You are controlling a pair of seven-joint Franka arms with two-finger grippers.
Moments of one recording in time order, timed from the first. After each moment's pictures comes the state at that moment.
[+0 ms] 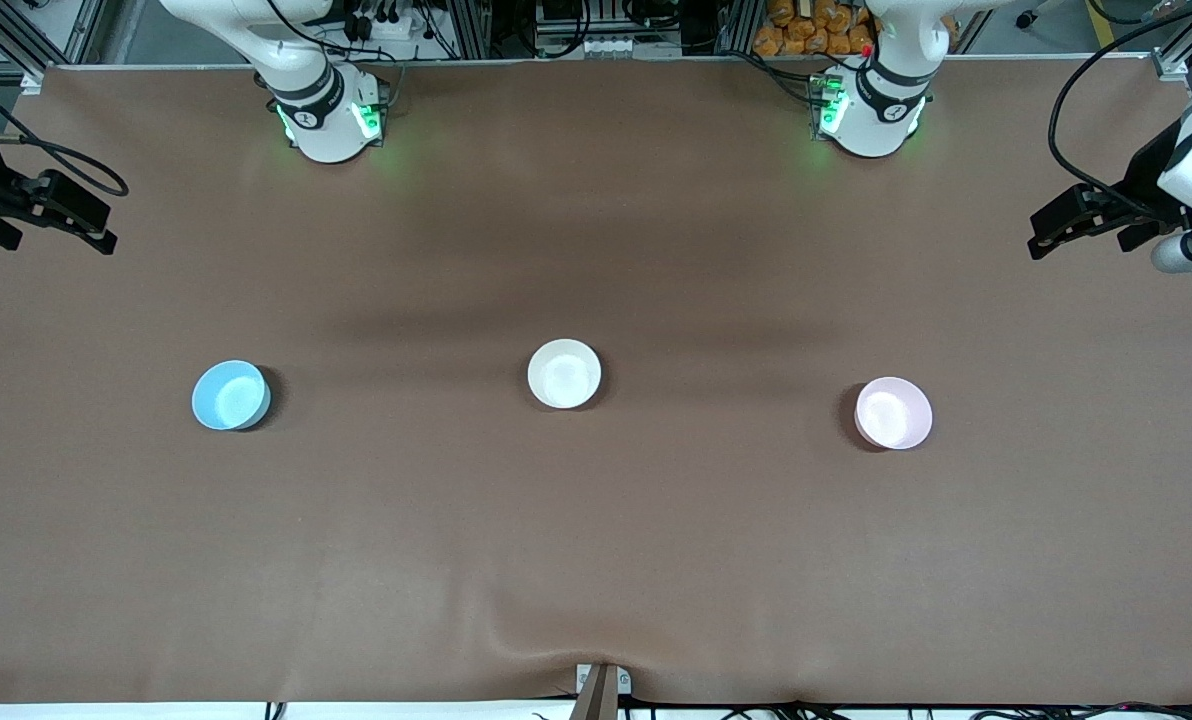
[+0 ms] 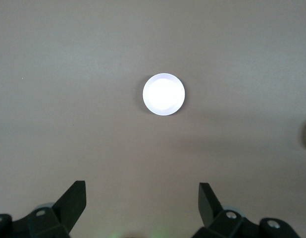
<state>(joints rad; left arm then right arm) 0.12 -0.05 -0.20 -1.61 -0.01 1.54 -0.16 0.01 -0.05 0.02 -1.53 -0.03 1.50 0.07</state>
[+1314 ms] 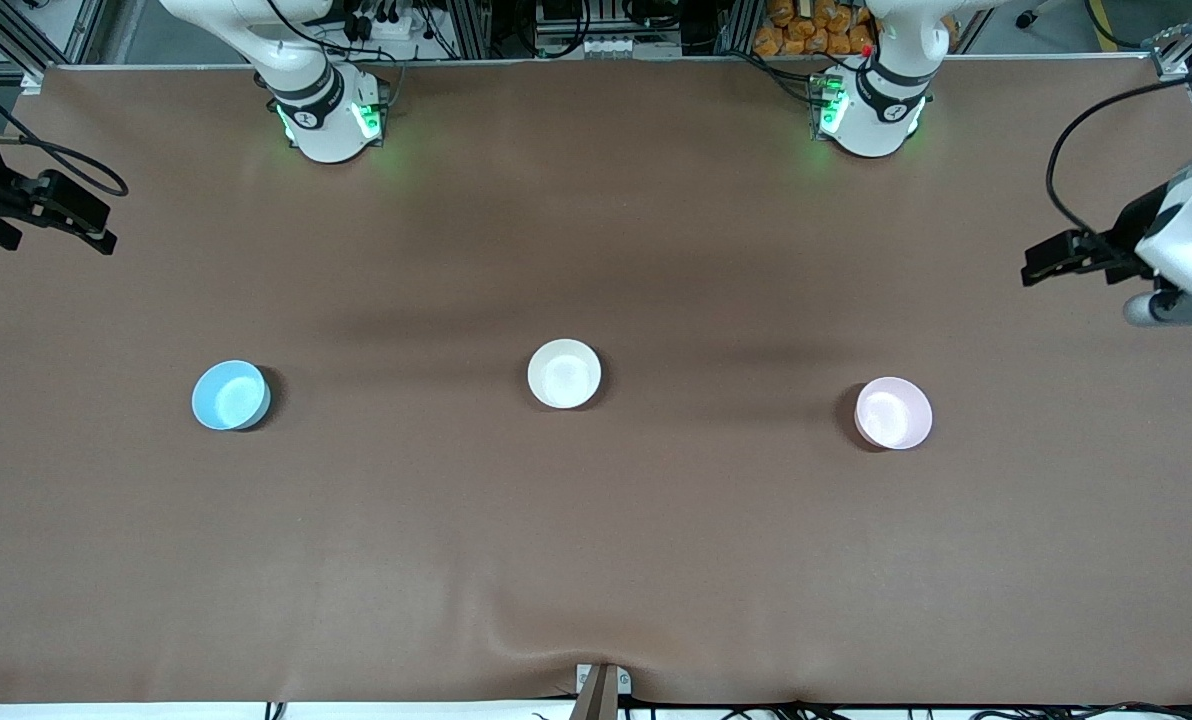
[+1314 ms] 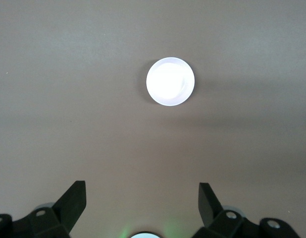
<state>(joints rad) 0.16 0.05 -0.19 -1.65 -0.01 1.57 -0.06 0.01 -0.05 0.02 -1.53 -0.03 1.50 0.07</state>
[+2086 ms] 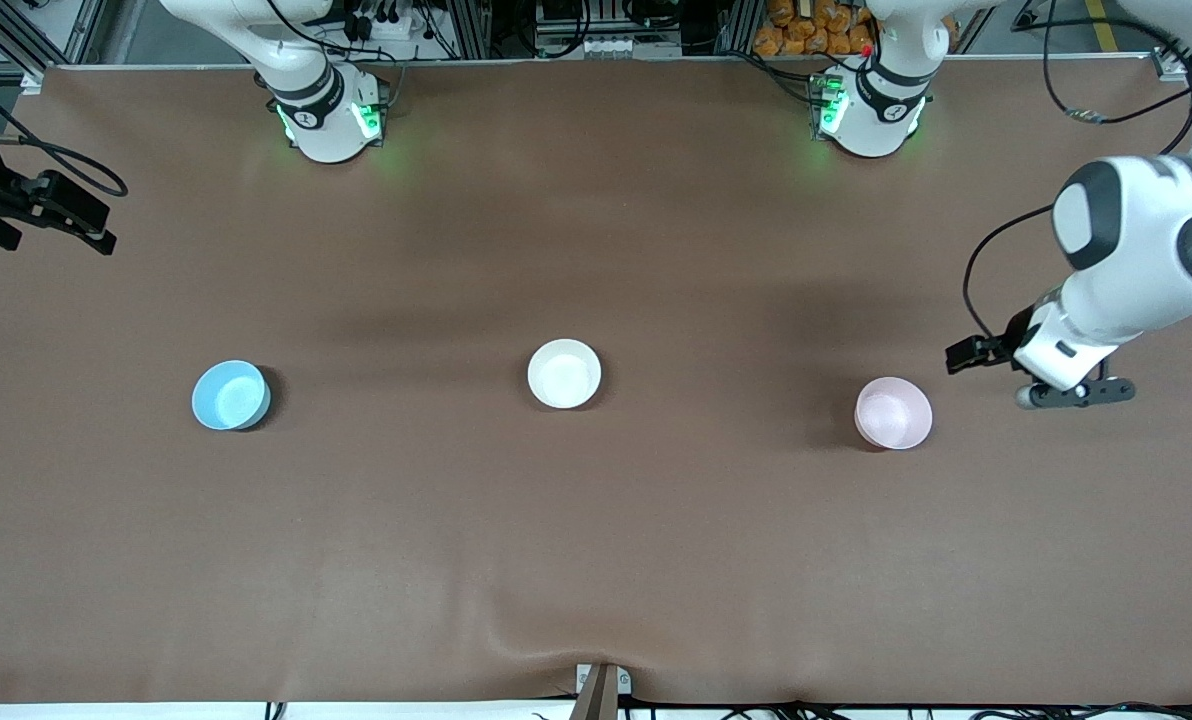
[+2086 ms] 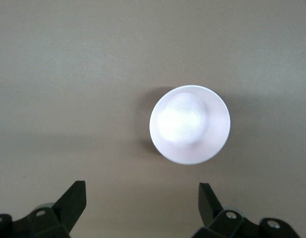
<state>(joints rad) 0.20 0.20 -0.19 -2.06 -0.01 2.22 -0.06 0.01 -0.05 0.02 -1.53 -0.03 1.50 0.07</state>
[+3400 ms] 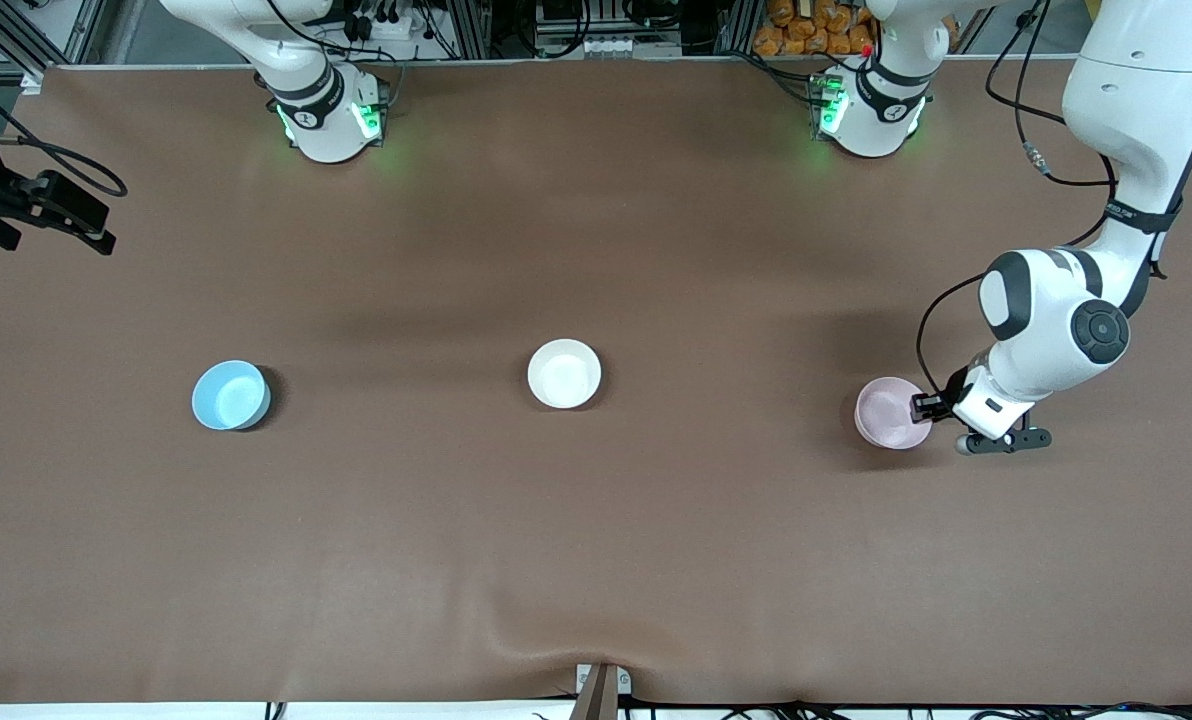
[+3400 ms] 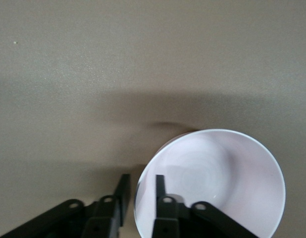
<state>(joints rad) 0.20 0.47 -0.19 -2.06 -0.01 2.55 -0.06 0.01 -0.05 0.02 -1.53 -0.03 1.50 0.07</state>
